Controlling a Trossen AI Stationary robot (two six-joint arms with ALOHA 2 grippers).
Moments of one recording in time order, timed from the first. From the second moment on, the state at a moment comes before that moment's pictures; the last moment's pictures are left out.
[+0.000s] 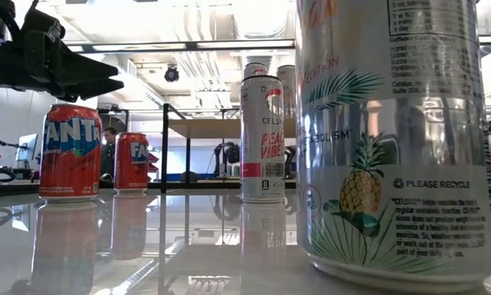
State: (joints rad) left arm -0.13 0.07 0.02 0.10 -0.49 0.11; right arm 0.59 2.09 1.89 -0.94 0.08 1.71
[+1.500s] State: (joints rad) left arm -0.13 0.07 0.02 0.10 -0.49 0.11; right arm 0.56 2.02 2.06 -1.57 0.22 1.68
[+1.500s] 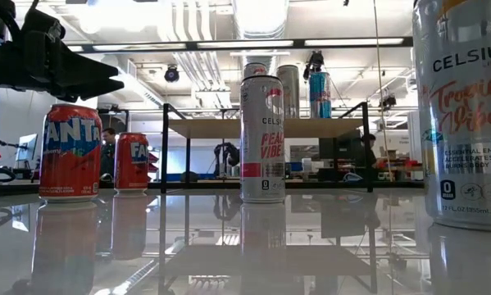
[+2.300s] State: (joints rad) left arm -0.13 0.07 0.02 0.10 -0.49 0.11; right arm 0.58 2.03 1.95 -1.48 0.07 2.36
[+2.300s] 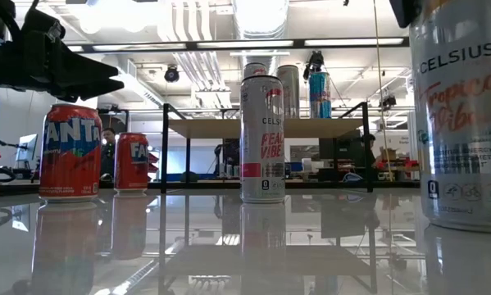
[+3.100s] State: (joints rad) left arm -0.13 0.07 0.02 0.10 -0.49 0.11; right arm 0.53 2.03 1.90 -1.40 0.05 2.38
